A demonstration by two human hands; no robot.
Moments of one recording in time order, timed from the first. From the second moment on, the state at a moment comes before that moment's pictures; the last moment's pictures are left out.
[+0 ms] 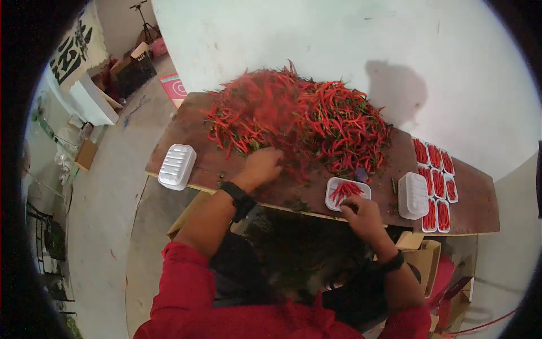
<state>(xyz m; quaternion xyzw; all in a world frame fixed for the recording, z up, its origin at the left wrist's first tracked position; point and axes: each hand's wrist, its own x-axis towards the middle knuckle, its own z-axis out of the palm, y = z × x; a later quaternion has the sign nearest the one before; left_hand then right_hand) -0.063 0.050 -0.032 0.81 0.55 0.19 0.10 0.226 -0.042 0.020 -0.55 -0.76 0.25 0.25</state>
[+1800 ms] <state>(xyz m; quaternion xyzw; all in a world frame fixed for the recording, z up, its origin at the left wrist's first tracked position) -0.002 -0.032 0.003 0.88 0.34 0.22 0.27 0.193 -0.066 -0.004 -0.52 -0.63 0.52 0.26</state>
